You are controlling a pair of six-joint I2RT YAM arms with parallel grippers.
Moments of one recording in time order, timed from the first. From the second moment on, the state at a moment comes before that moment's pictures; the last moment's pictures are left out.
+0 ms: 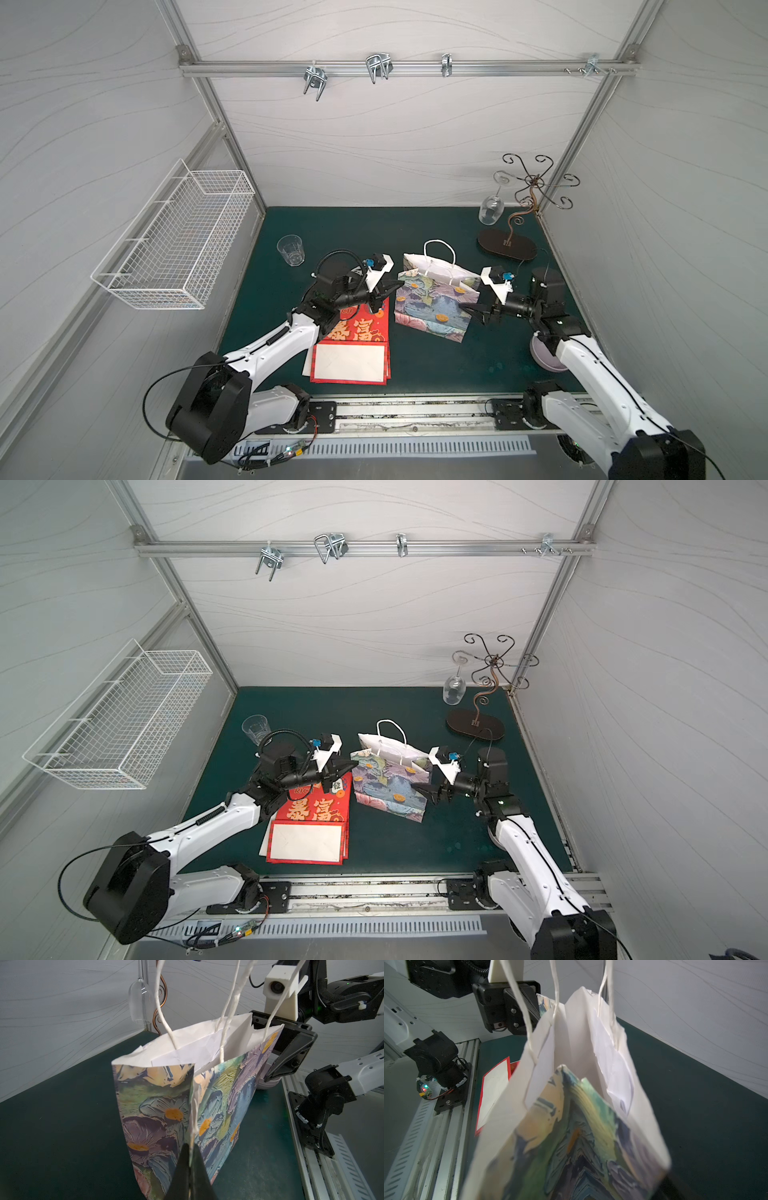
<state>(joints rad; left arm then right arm) -0.48 1.23 0.62 0.37 0.70 0.05 0.19 0.88 0.54 -0.11 -0.97 -0.39</state>
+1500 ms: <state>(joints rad) -0.48 1.20 0.59 0.47 0.61 -0.16 0.22 0.96 0.62 0.05 -1.04 -0.30</state>
